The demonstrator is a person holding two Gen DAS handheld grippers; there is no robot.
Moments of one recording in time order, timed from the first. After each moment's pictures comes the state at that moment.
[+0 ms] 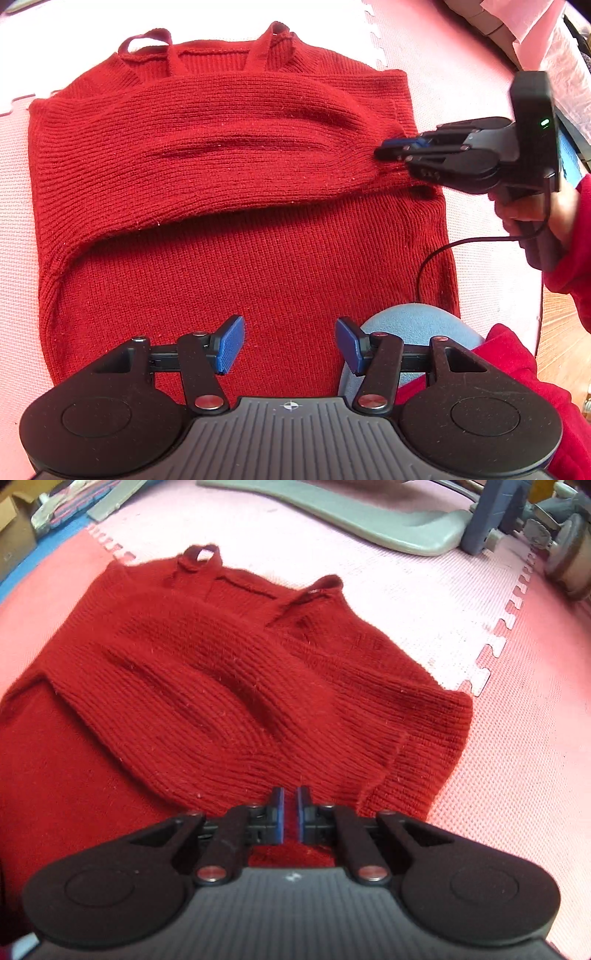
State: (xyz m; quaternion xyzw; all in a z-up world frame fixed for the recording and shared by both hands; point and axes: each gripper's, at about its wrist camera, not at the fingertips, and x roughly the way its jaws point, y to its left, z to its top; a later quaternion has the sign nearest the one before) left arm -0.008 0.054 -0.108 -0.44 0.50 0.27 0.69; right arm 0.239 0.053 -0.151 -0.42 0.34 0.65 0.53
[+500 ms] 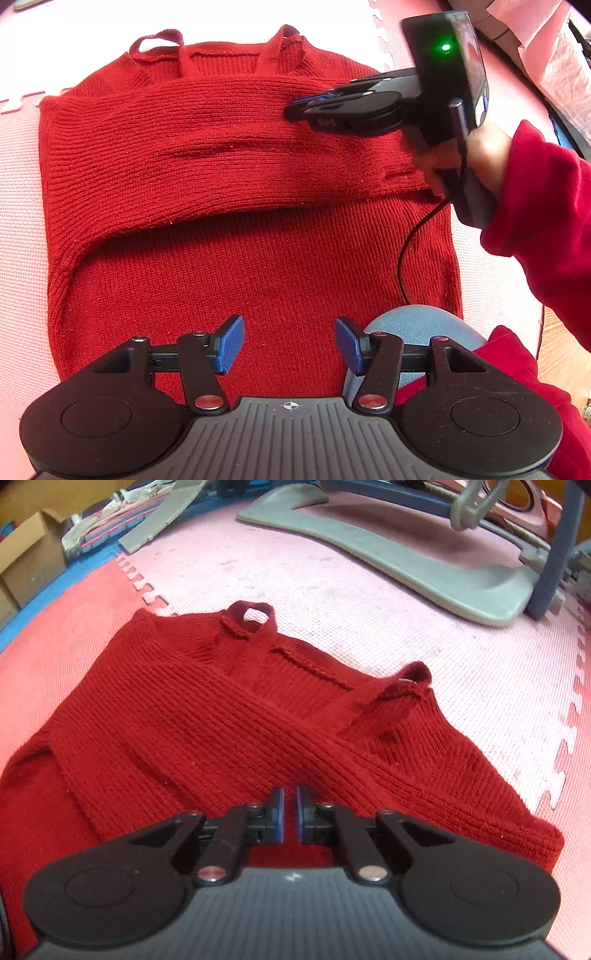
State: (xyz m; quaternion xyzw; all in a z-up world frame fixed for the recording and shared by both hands) left arm -0.012 0.057 -0.105 -0.45 0.50 0.28 0.69; right arm 0.194 0.124 -0.174 -0.39 0.31 0.71 0.50
